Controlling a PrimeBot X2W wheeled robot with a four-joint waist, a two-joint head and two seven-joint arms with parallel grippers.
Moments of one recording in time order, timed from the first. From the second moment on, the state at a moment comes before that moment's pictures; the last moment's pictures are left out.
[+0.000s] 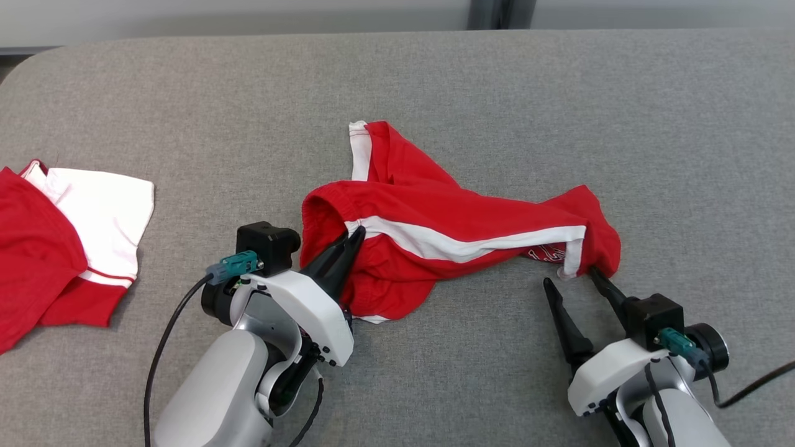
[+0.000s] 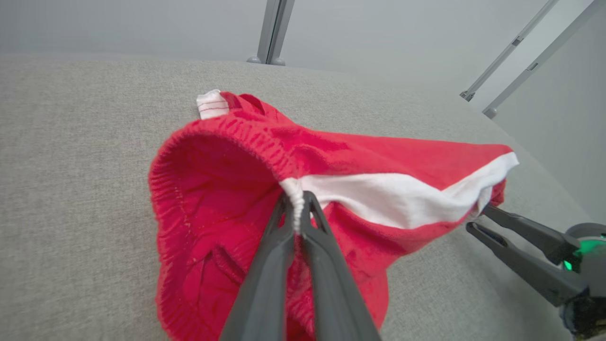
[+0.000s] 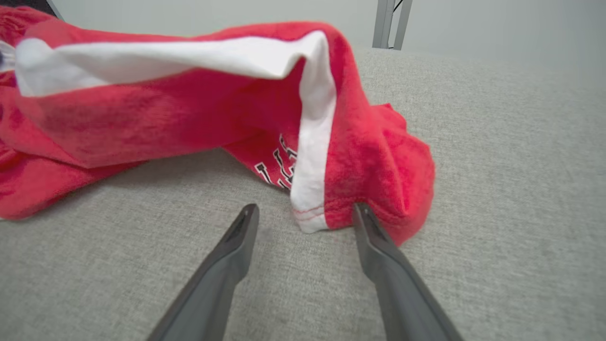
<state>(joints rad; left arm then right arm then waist) -0.42 0.11 -0.45 0.35 -0.56 -0.09 0.09 -0.25 -0.05 0.19 0.43 0.09 0.13 -0.17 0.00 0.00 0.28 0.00</state>
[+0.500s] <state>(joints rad) -0.43 0.12 -0.46 0.35 -0.56 -0.09 0.05 -0.30 -0.05 0.17 0.52 0.11 0.13 -0.23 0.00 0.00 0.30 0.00</state>
